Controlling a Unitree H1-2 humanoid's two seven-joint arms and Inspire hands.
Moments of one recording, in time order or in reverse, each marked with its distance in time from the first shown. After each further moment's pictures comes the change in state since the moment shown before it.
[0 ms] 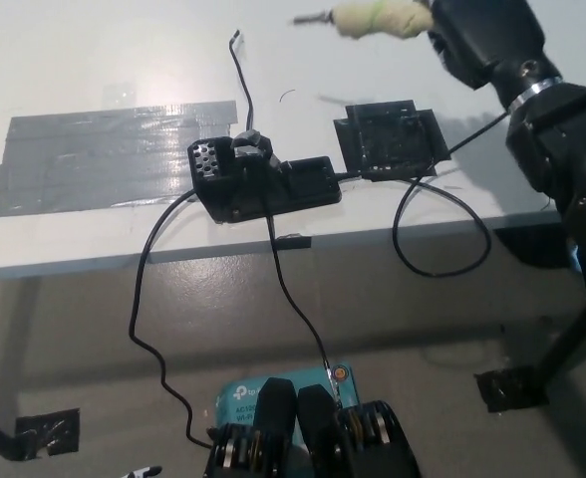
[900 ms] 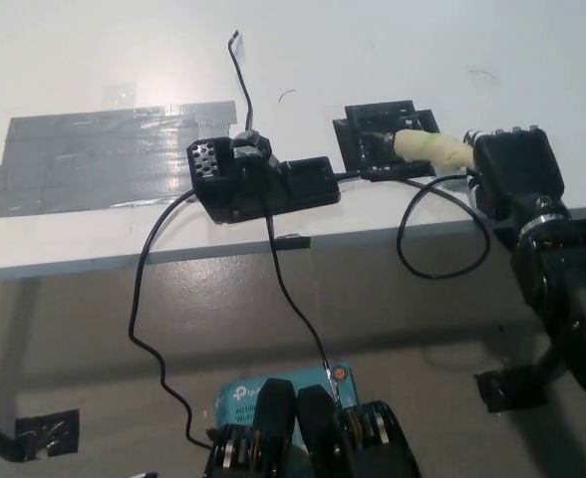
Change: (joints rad) left_arm 0.015 0.000 0.007 -0.002 0.005 0.000 -0.001; right_arm 0.307 0.046 -0.047 -0.098 0.022 0.232 0.147
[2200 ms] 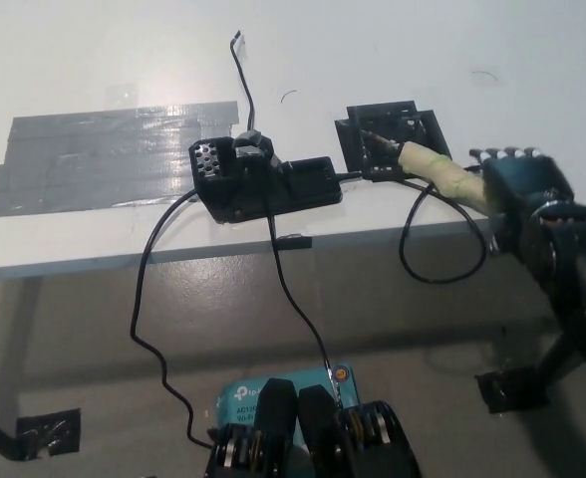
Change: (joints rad) left_arm 0.017 0.002 0.003 -0.014 0.005 0.000 0.000; right_arm -0.050 -0.061 0.033 -0.178 0.019 0.187 0.553
